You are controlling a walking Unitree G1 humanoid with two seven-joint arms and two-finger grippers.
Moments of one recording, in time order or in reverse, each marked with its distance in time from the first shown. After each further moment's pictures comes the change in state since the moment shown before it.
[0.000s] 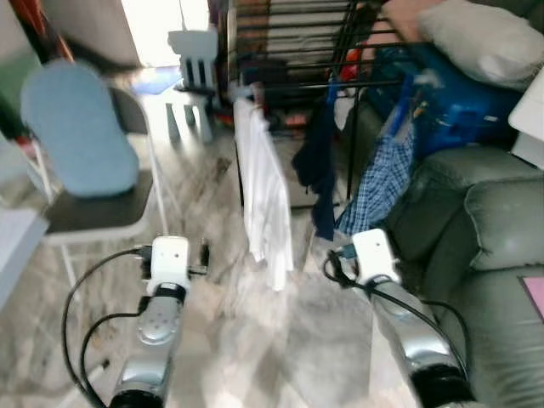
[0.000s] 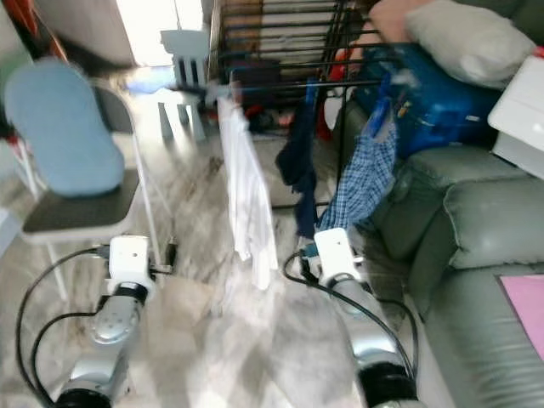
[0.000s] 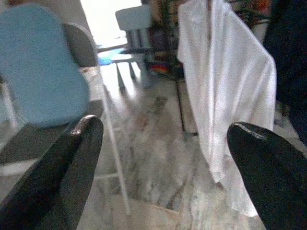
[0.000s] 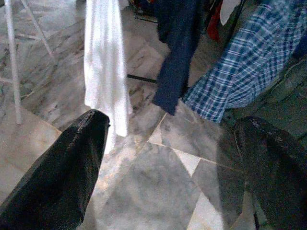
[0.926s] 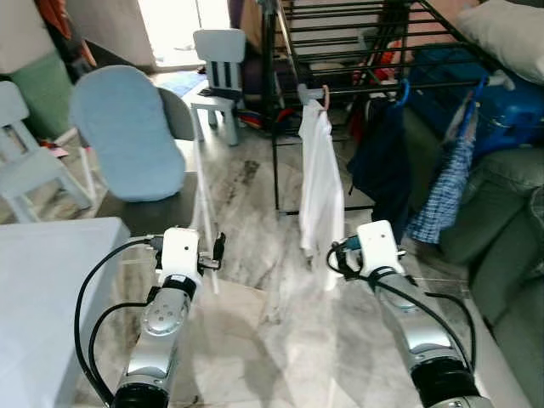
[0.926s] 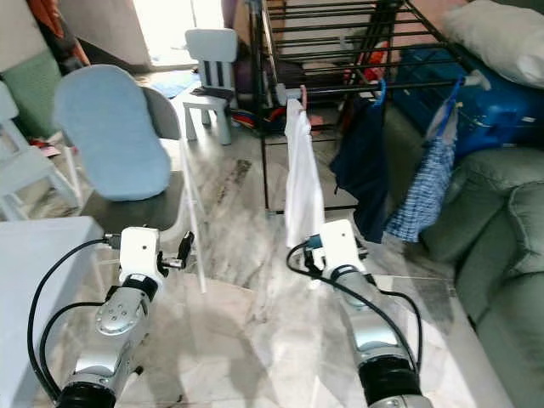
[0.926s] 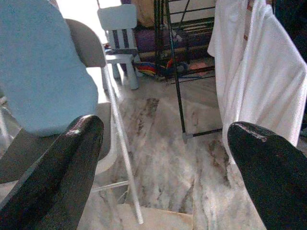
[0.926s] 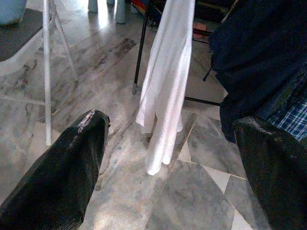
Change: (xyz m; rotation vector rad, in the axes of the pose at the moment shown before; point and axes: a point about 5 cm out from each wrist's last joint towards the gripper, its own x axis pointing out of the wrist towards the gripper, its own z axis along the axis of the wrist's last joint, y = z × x) left arm 0.002 -0.008 0.009 -0.042 -0.013 -0.146; right arm 0.004 0.002 0.015 -0.004 -0.018 -0.017
